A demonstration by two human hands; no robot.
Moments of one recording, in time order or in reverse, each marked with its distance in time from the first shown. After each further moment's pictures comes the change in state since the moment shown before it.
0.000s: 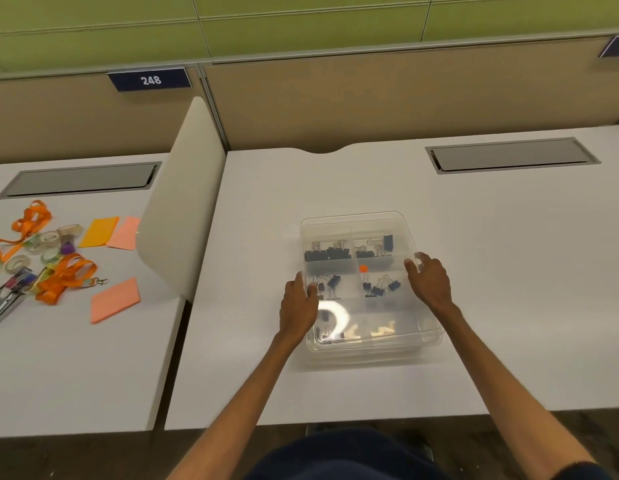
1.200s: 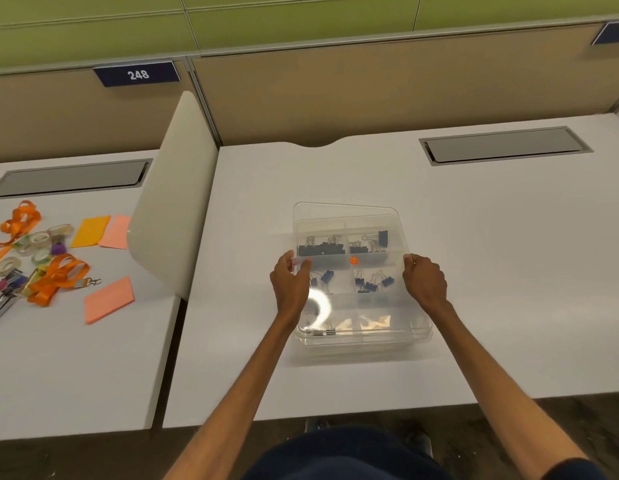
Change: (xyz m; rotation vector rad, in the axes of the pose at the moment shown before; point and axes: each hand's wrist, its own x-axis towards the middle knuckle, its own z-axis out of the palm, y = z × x) left_hand 0.018 0.020 -0.008 -0.481 0.188 -0.071; right_hand -0.010 -0.003 0.004 -0.157 0.077 -0.017
